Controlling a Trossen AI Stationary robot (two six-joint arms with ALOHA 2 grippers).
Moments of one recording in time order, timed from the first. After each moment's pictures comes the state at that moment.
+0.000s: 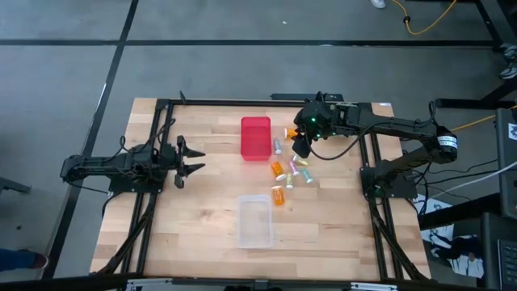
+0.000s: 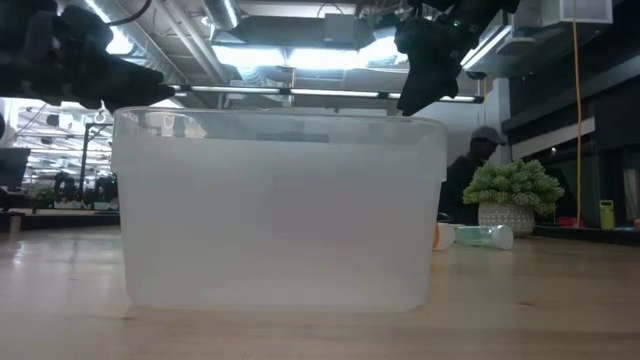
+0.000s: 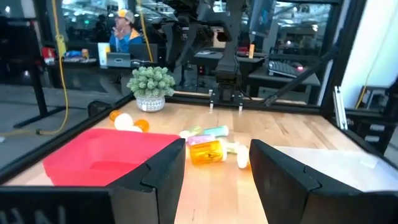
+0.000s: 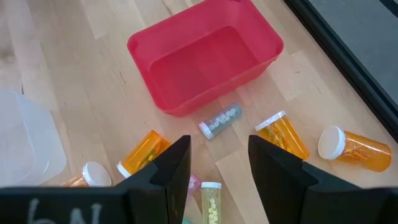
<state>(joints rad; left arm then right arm) 0.05 0.01 0.01 0.02 -0.08 -0.06 -0.28 1.37 1.17 -0.70 0.06 0.17</state>
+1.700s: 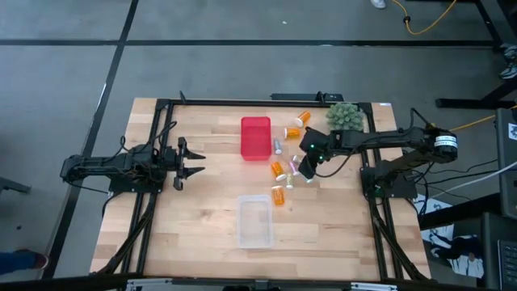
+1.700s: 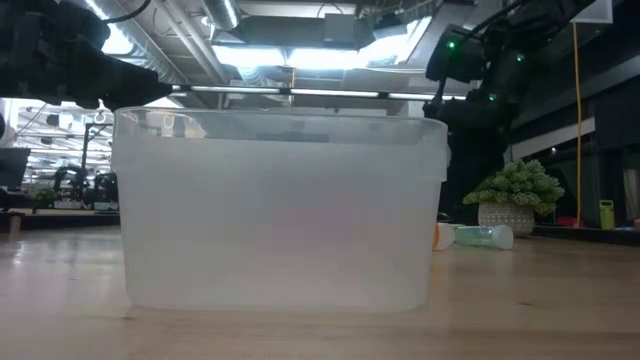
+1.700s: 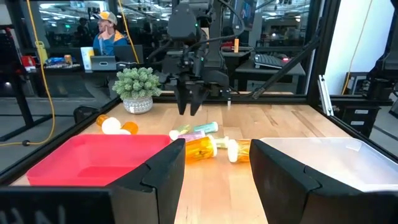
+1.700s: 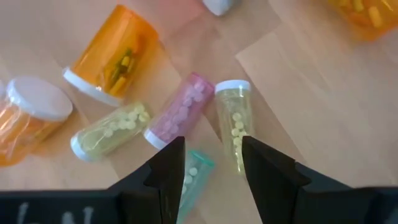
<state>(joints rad) 0.05 0.01 0.01 0.01 -0.02 -0.02 -0.23 1.37 0.73 -0.46 -0.01 0.36</state>
